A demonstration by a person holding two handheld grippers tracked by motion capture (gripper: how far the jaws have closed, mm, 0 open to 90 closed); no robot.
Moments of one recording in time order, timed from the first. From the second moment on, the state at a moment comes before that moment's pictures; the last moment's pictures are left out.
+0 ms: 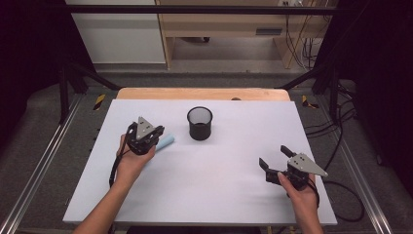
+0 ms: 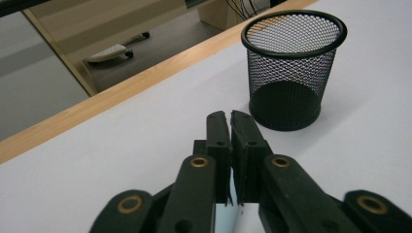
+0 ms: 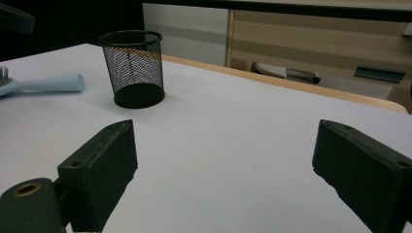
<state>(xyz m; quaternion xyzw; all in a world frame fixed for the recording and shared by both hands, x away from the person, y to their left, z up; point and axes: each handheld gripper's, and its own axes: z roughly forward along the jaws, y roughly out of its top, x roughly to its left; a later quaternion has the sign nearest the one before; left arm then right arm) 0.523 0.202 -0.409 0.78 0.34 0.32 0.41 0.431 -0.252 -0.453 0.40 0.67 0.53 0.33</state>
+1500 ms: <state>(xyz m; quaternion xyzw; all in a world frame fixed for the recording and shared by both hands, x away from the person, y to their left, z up) 0.573 0.181 -0.452 0.80 0.43 0.28 0.32 0.430 -0.249 -0.452 0.39 0.68 0.54 0.32</state>
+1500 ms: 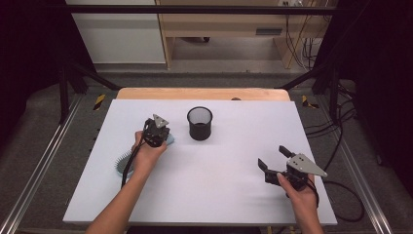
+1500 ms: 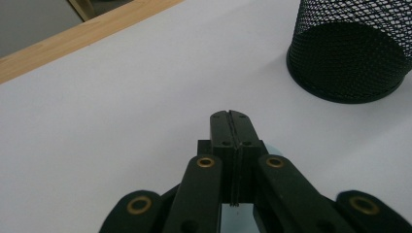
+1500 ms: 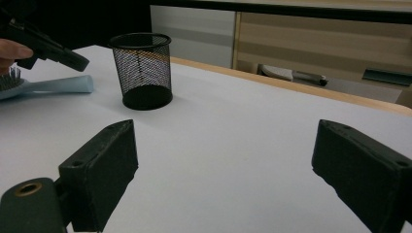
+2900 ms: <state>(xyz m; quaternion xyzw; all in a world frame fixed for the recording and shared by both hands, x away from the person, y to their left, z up) 0.584 0.178 -0.458 0.81 0.44 0.25 0.29 0.429 -0.244 -0.453 0.38 0.69 0.54 0.31</state>
